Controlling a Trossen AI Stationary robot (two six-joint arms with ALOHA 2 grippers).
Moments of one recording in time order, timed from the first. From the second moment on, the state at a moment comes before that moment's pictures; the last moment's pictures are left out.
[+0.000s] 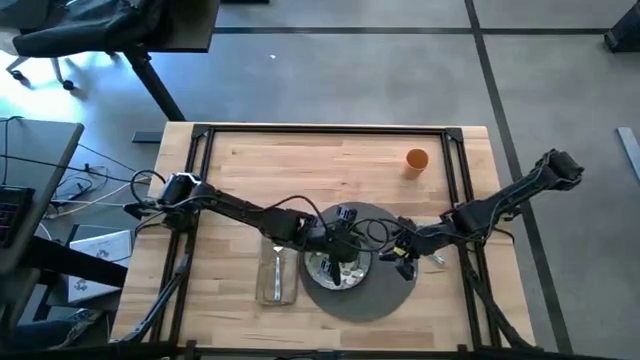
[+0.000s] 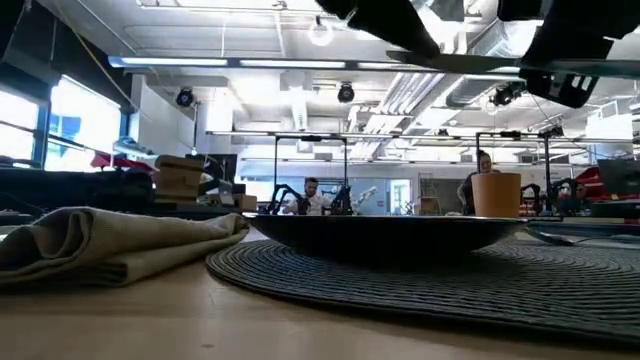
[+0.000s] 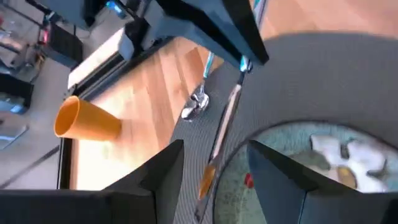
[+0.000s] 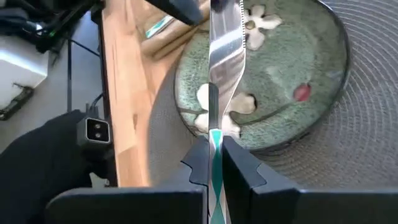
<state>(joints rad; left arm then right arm) -0.26 1.97 1.65 -0.40 -0.37 0.43 0.47 1.13 0.71 -0.31 0.16 0.88</state>
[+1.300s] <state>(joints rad) -0.23 1.97 1.65 -0.49 -0.03 -0.02 0.43 1.05 0.71 -0.30 0.19 0.50</state>
